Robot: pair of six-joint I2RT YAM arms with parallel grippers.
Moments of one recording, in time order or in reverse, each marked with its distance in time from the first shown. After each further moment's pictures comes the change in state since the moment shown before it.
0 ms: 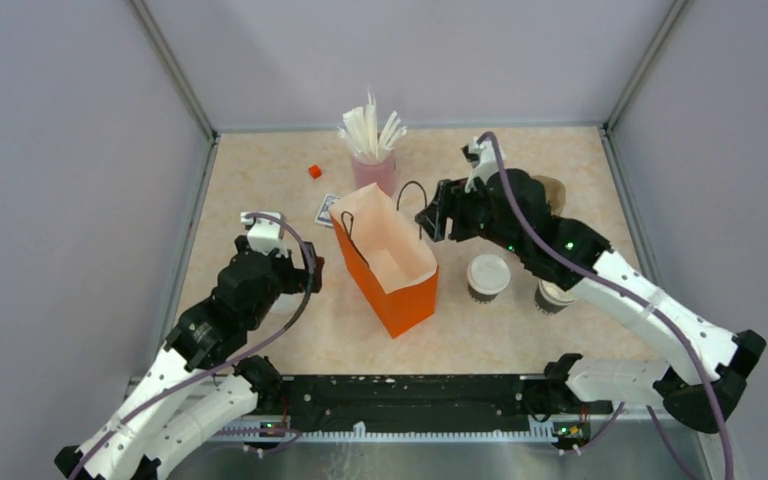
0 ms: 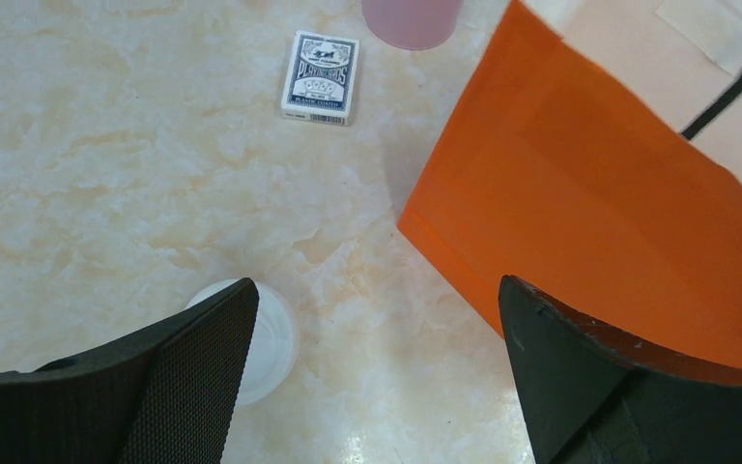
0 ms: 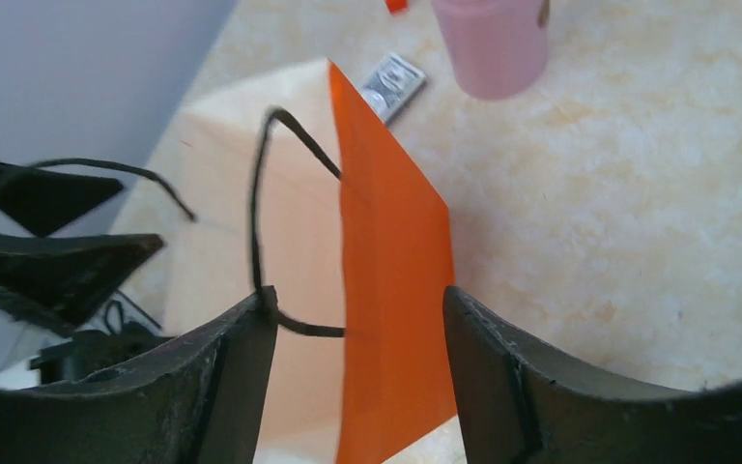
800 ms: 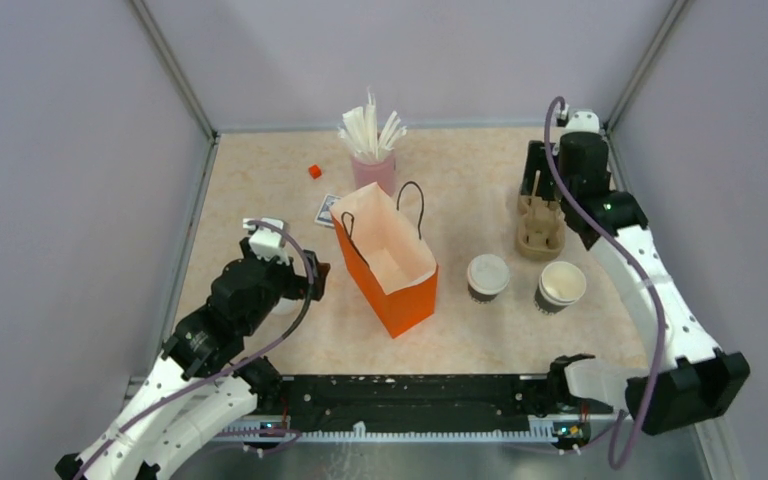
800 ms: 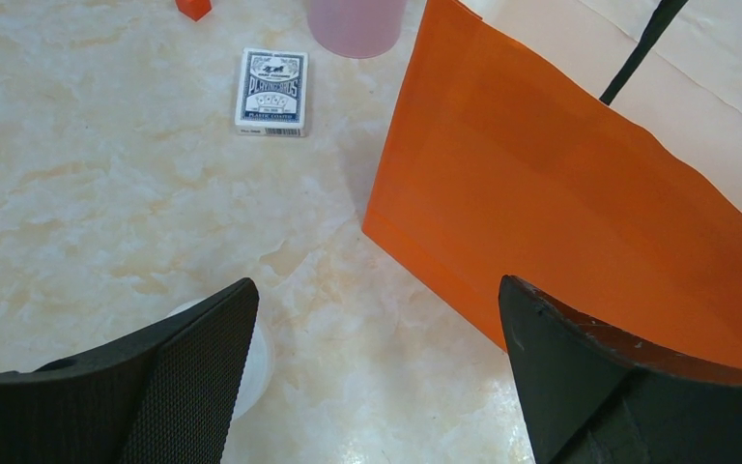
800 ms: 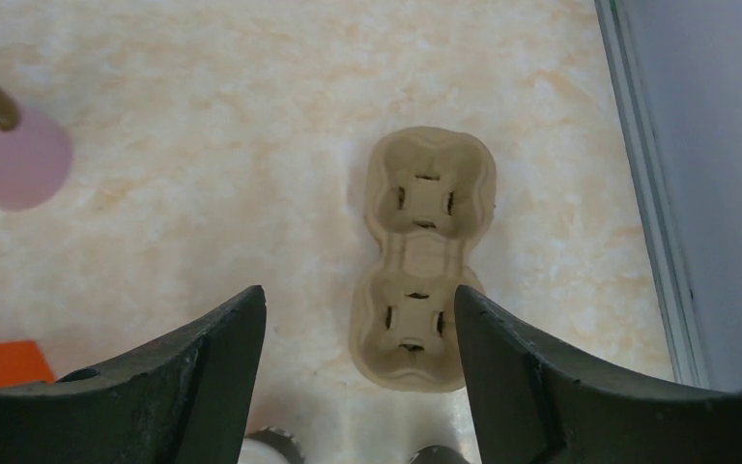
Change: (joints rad) left arm 0.000 -0.067 -0.040 0.044 0.100 0.051; right arm -0.553 0.001 0.053 -0.099 0.193 -0.315
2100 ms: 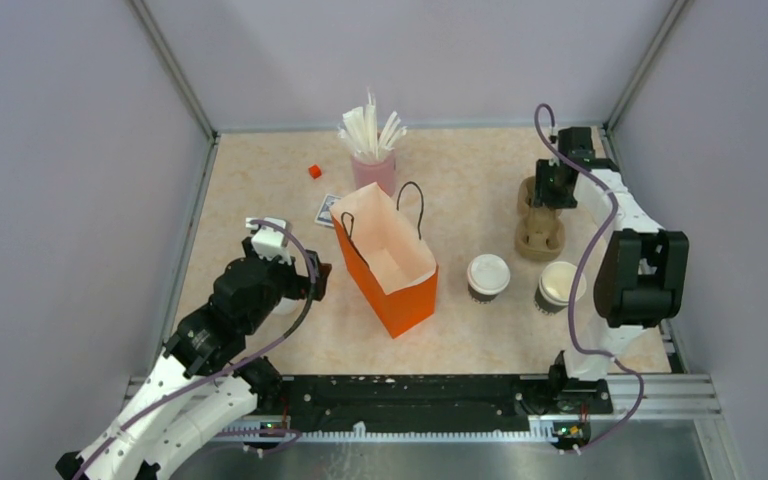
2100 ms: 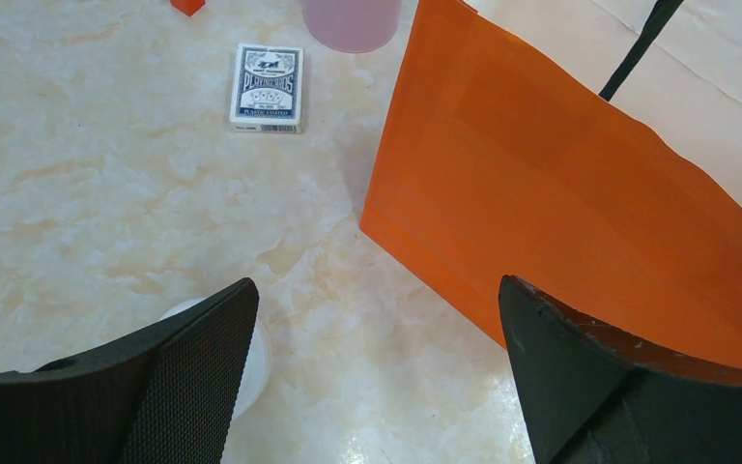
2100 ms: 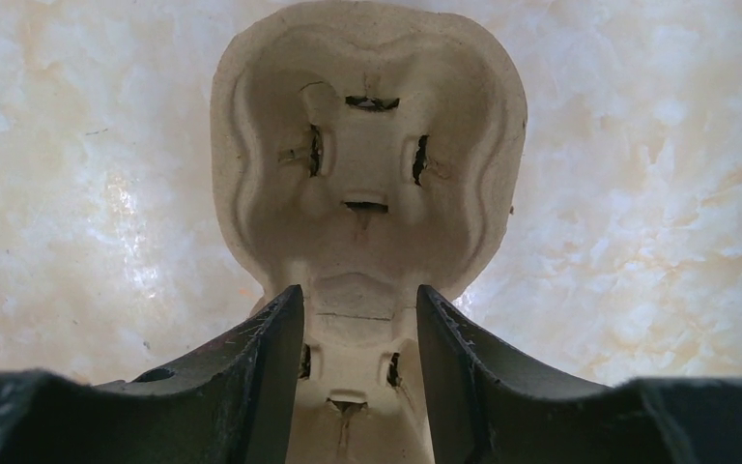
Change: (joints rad) left arm 0.000 0.010 -0.007 0.007 0.016 0.003; right arm -0.312 0.578 0.097 -0.032 -0.291 -0.084
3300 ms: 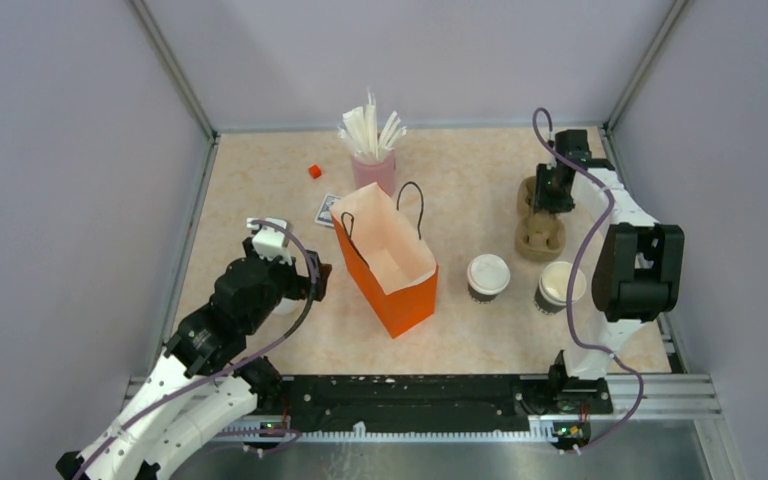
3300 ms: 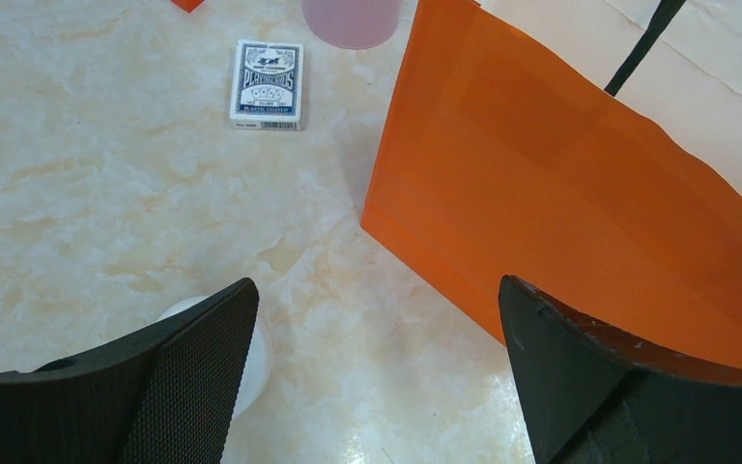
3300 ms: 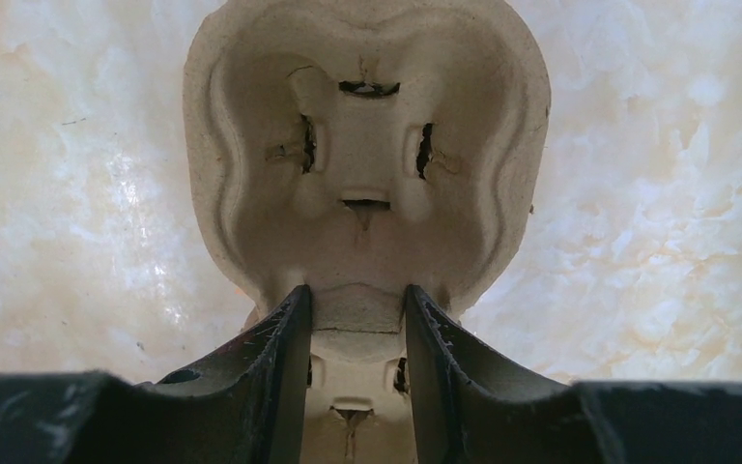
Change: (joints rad) left arm 0.000 0.001 -0.005 0.000 0.000 0.000; right arm 0.000 0.044 0.002 -0.014 -0.005 0.018
